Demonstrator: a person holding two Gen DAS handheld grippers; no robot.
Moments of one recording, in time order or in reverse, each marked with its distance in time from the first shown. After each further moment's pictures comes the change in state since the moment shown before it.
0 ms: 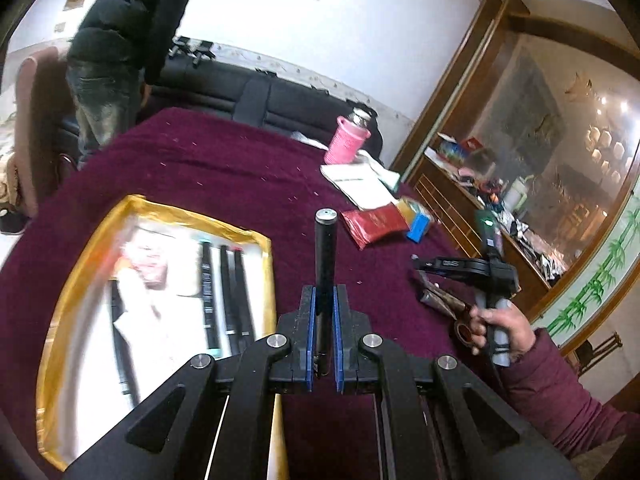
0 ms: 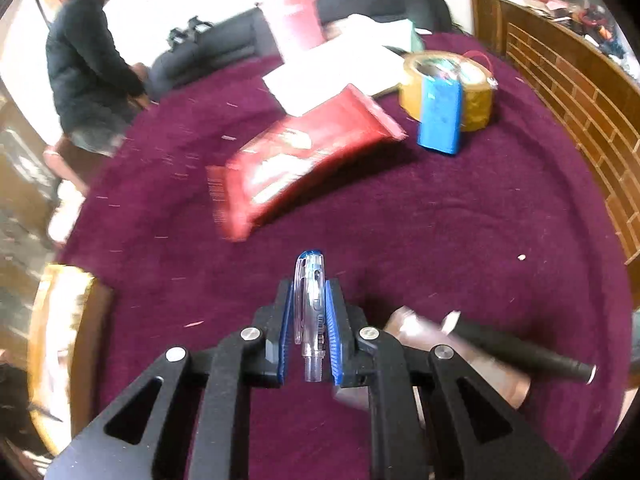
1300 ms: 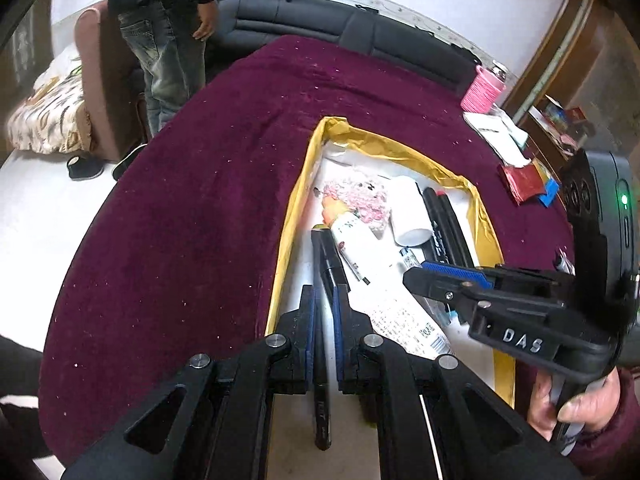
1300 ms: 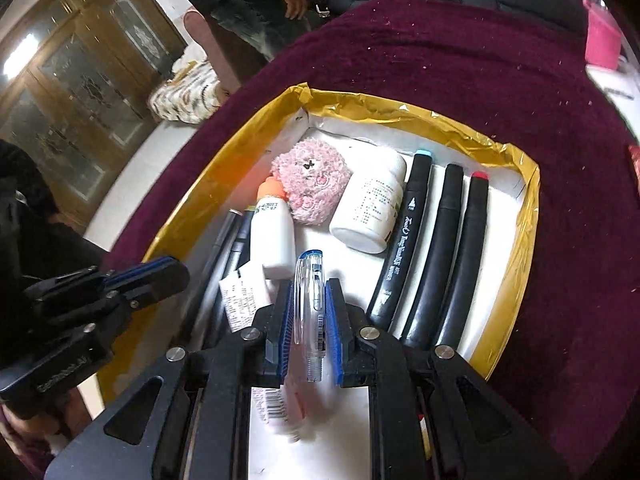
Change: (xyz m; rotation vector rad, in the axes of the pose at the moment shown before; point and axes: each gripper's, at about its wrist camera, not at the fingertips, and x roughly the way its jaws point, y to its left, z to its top) left arm 0.036 0.147 -0.007 -0.098 0.263 0.302; right arm 0.090 0.313 -0.102 -0.397 0.243 0.258
